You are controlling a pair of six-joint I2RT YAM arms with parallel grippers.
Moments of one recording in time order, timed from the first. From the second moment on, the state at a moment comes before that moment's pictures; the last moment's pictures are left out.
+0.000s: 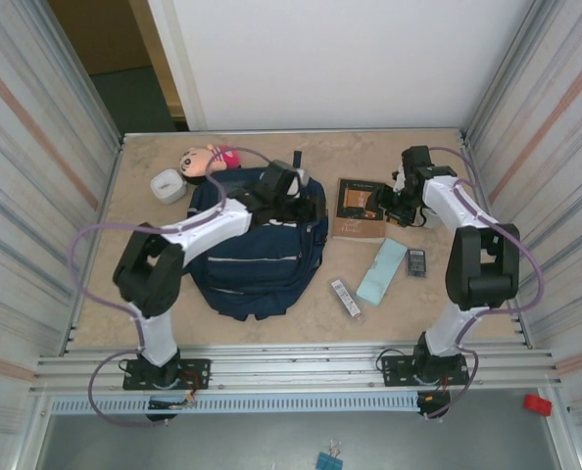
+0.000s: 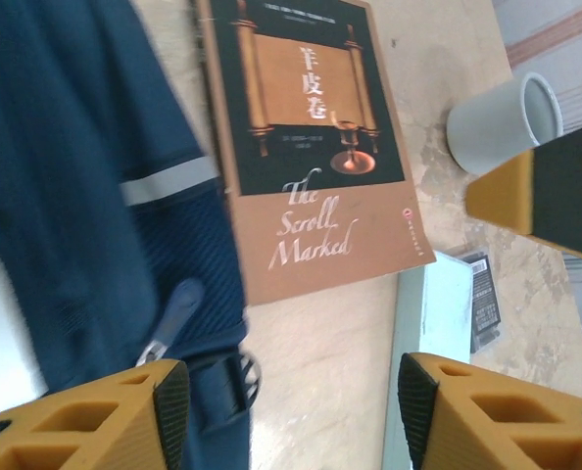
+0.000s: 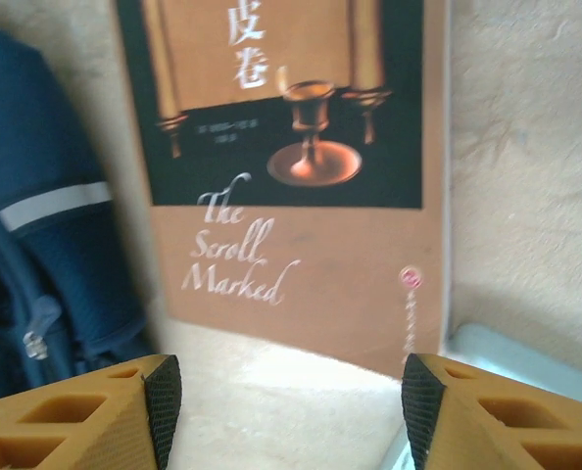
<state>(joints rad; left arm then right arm) -0.69 1.89 1.43 -0.28 0.27 -0.60 0.07 1.76 1.33 -0.82 -0.31 0.41</state>
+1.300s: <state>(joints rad) -0.73 2.21 1.77 -0.31 0.24 -0.59 0.03 1.93 1.41 -0.77 -0.26 0.32</state>
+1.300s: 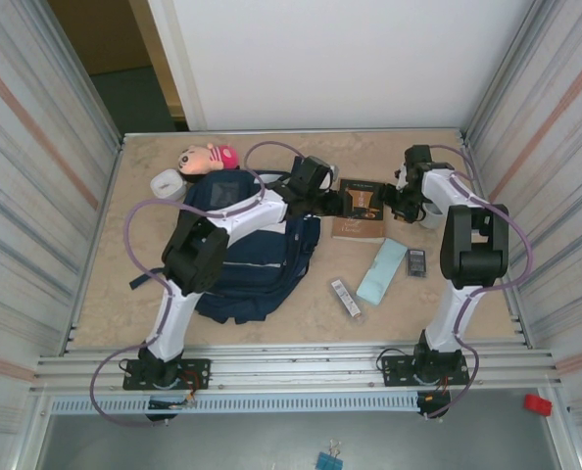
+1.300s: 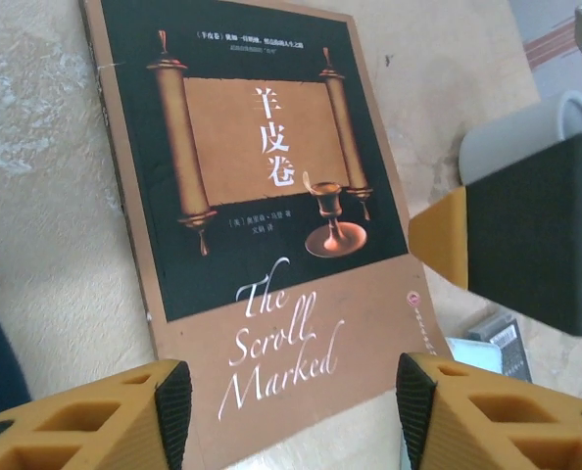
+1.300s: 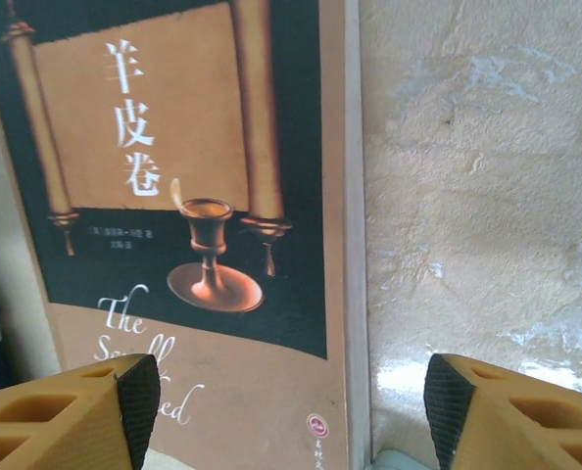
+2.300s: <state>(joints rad) -0.73 2.37 1.87 -0.43 0.23 -0.61 -0.01 1.96 1.28 -0.65 -0.37 0.38</state>
